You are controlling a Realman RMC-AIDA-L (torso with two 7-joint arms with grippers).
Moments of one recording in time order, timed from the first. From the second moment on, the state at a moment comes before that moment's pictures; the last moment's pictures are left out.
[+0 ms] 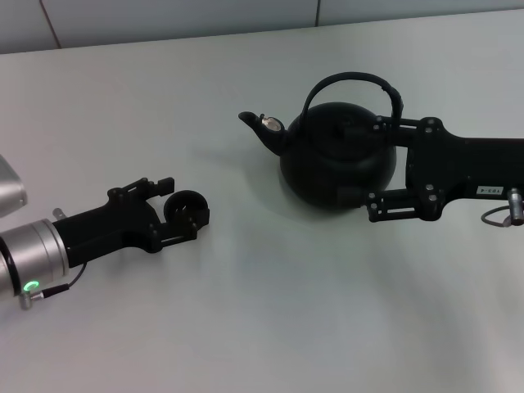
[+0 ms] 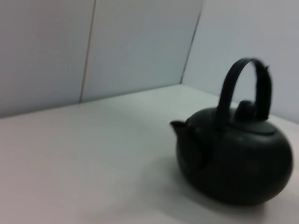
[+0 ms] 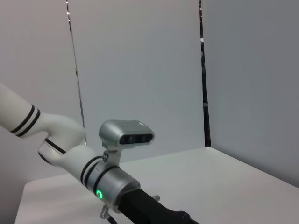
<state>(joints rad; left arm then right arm) -0.56 -2.07 0.85 0.25 1.72 1.24 -1.04 0.36 2.08 -0.81 -0.88 -1.77 -1.76 1.28</state>
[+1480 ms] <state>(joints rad) -0.34 -2.00 0.81 0.73 1.72 1.75 -1.19 0.34 2.08 -0.72 -0.88 -1.72 -1.72 1.29</state>
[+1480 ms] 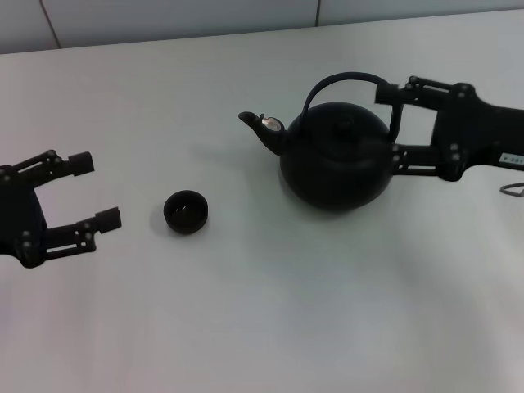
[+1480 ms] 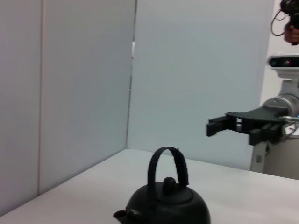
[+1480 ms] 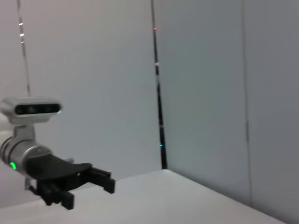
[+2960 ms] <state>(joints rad) -0.36 -2.00 0.81 0.74 1.79 1.74 -1.19 0.30 2.08 -0.65 -0.64 -1.71 -1.39 1.22</state>
